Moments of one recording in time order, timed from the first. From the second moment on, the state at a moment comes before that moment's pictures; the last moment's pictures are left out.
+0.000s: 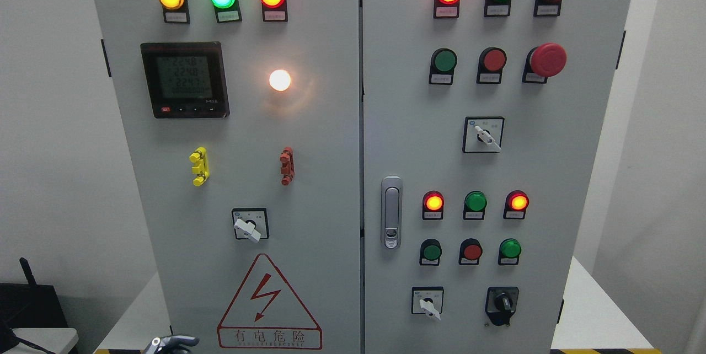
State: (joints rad) left arm 0.09 -0.06 0.28 -1.77 -0.17 -0.30 0.02; right arm 0.08 0.12 0.06 -0.14 0.00 0.09 -0.04
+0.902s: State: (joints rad) left arm 0.28 0.01 0.69 -0.81 -0.13 -0.34 -0.14; right arm 0.08 0.12 0.06 -0.14 0.00 0.09 -0.04
